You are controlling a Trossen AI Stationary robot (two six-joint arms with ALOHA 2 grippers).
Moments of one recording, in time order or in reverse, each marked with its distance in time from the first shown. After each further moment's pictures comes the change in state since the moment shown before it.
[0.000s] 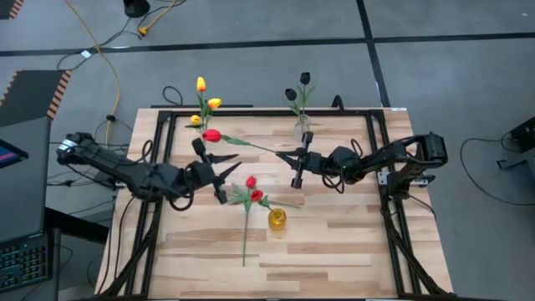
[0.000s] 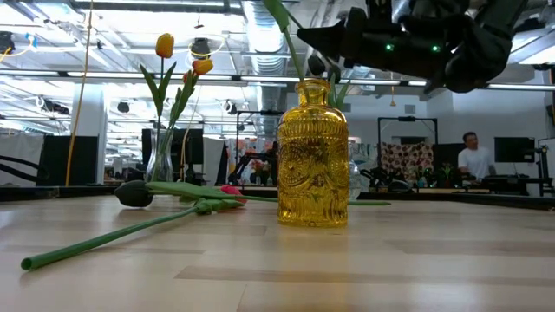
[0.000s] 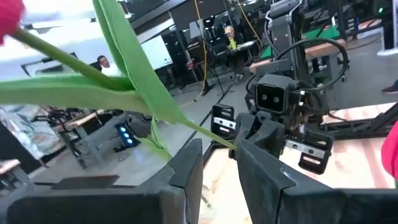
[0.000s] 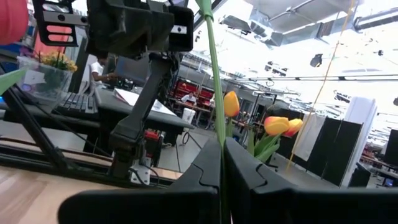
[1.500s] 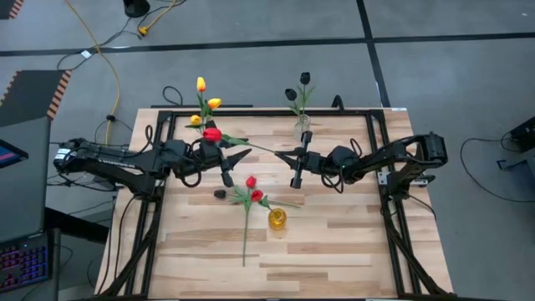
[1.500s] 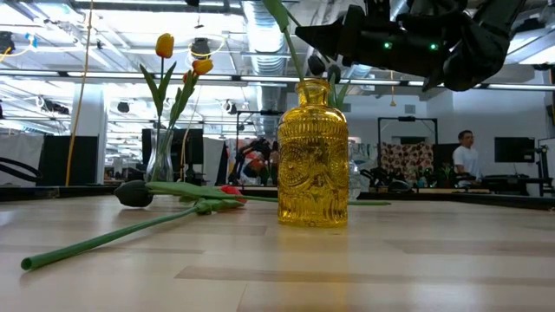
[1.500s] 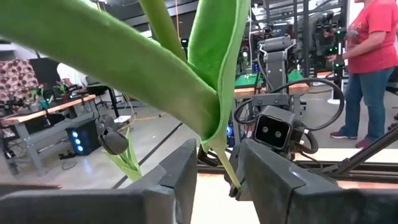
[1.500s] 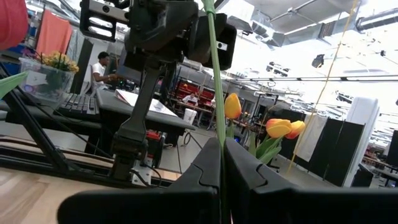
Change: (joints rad) left arm 0.277 0.014 0.000 0.076 0.418 -0.189; right arm 0.001 0.000 0.016 -0.016 -0.006 0.001
